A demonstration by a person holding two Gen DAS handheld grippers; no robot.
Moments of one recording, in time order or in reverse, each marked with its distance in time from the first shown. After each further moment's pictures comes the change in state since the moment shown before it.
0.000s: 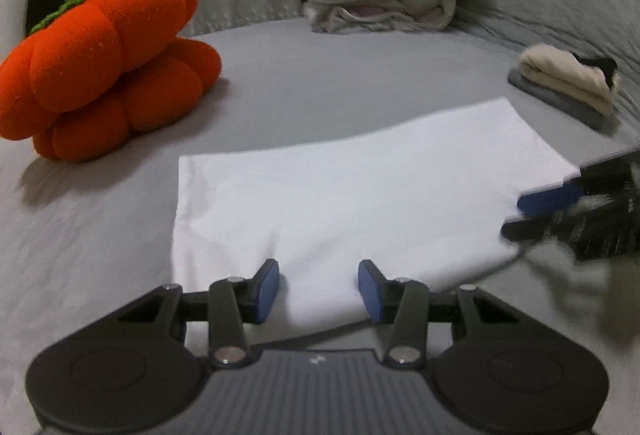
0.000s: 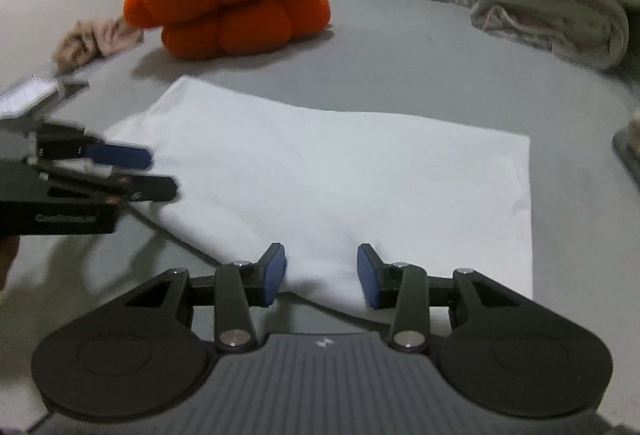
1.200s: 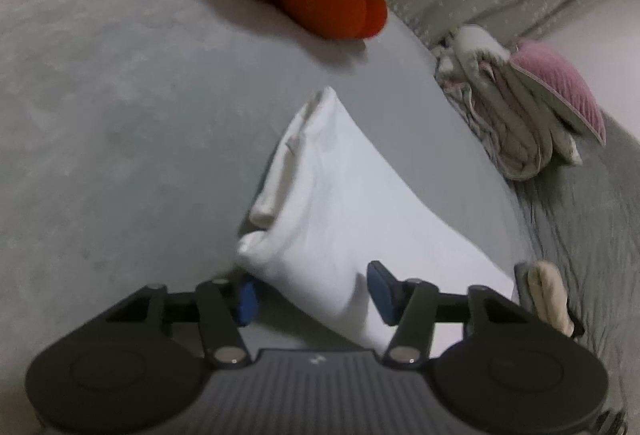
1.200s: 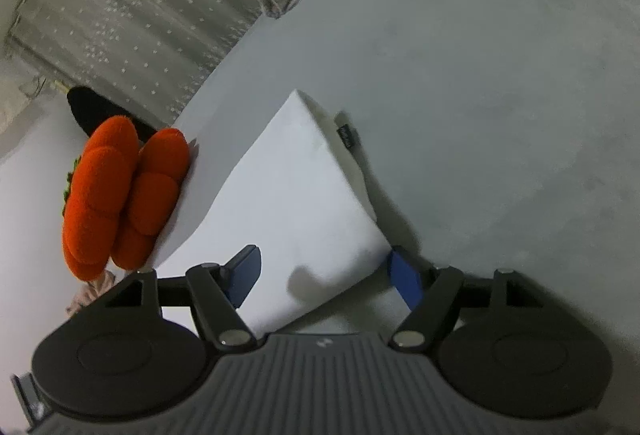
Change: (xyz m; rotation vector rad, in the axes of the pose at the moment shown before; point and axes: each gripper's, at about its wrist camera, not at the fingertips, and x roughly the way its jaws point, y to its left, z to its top) left arm 0.013 0.078 -0.036 -0.950 0.025 -0.164; right arm -0.037 -0.080 -0.049 0.879 -0.176 -0.006
